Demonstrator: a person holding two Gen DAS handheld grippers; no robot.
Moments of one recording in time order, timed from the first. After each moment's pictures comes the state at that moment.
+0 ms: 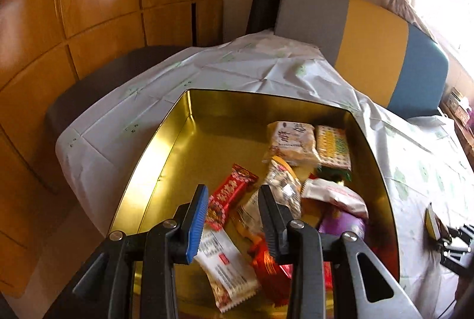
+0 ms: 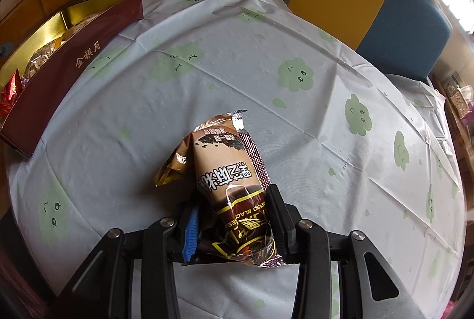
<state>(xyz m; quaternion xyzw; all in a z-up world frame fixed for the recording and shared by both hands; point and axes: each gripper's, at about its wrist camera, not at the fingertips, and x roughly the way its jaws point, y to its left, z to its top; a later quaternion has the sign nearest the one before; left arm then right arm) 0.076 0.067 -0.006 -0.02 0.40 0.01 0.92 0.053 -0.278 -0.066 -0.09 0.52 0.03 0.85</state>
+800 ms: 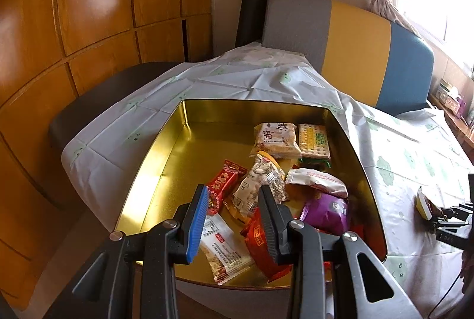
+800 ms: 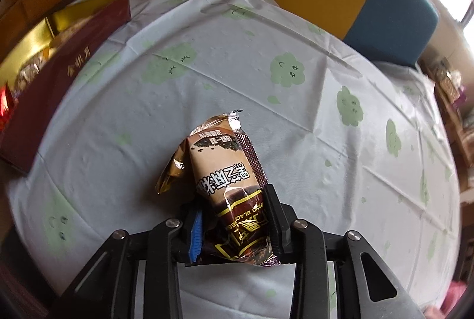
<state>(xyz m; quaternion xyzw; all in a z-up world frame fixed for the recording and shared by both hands) 0.040 0.059 0.007 0.00 0.37 0.00 0.93 0.056 -0.275 -0.058 -0.05 0.54 0.00 0.84</state>
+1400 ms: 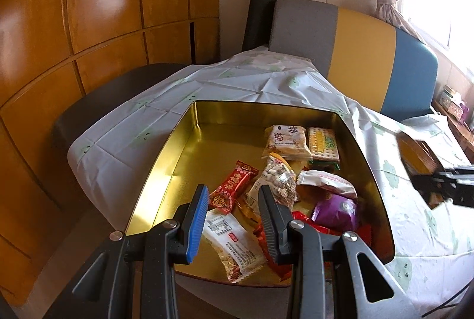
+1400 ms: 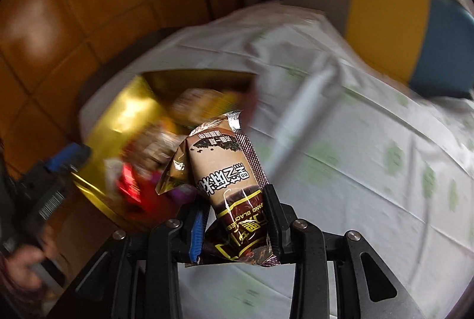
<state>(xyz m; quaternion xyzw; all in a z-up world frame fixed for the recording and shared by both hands) 0.036 0.072 0.006 -0.01 0.36 0.01 0.93 0.098 -0.139 0.030 0.02 0.47 0.17 0.86</state>
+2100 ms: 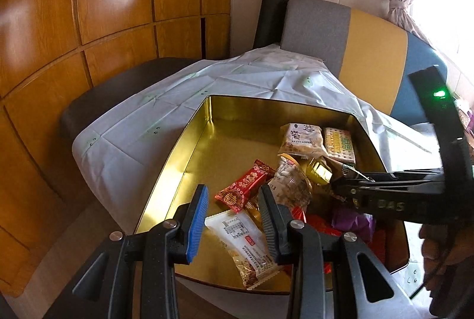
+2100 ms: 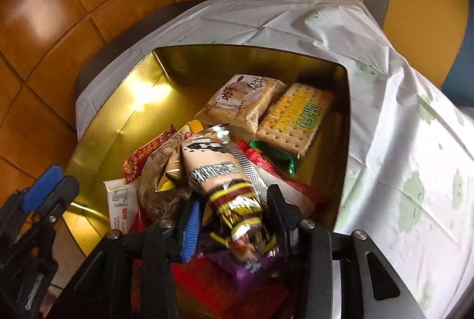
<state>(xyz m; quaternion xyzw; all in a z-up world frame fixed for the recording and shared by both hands) 0.044 0.086 -0.005 -0.02 0.37 0.03 0.93 0.151 -0.067 -0.026 0.02 0.51 0.19 0.84</state>
